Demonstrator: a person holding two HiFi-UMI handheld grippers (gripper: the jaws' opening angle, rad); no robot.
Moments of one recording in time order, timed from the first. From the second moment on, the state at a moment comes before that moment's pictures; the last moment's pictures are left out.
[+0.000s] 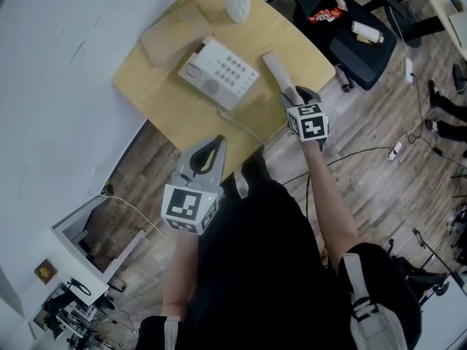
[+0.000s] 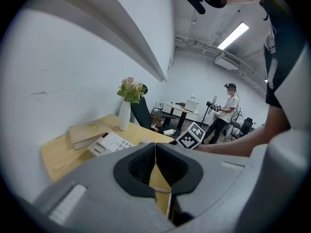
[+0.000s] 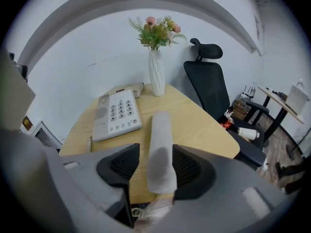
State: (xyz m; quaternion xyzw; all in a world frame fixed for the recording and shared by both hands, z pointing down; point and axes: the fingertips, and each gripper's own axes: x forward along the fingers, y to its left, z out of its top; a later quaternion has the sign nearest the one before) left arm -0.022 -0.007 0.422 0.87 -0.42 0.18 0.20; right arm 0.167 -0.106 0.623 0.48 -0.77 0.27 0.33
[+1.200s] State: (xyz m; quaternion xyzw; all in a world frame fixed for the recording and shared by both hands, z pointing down) left arm -0.032 -0.022 0.423 0.85 -0.44 0.18 0.21; right arm 0.165 -0.135 0.655 0.46 -0.76 0.25 0.38
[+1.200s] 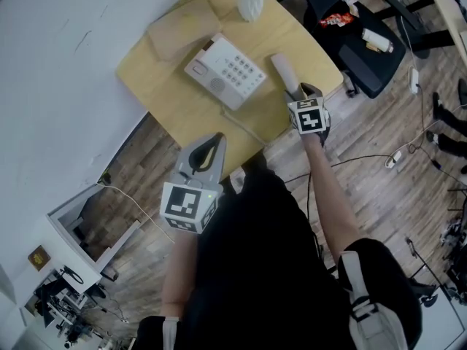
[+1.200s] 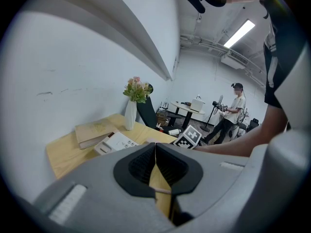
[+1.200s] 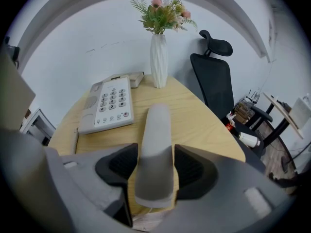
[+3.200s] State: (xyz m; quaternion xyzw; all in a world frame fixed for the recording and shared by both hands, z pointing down) left arm -0.022 -0.023 0.411 0.86 -0.44 0.17 0.19; right arm 0.166 -0.128 0.619 0.47 -0.78 0.24 0.34
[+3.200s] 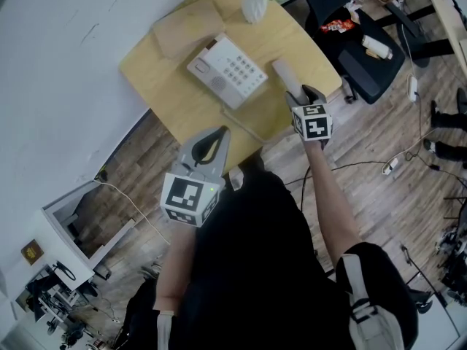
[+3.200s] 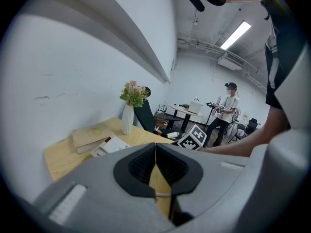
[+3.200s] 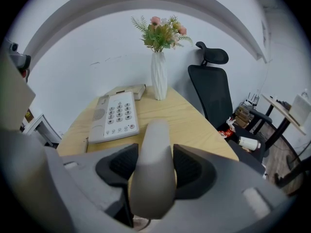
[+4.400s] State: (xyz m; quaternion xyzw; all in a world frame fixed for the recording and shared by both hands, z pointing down) left arm -0.055 -0.029 0.396 0.85 -0.47 0.14 0.19; right arm 0.060 -0.136 0.542 0.40 -0.85 0.16 0.28
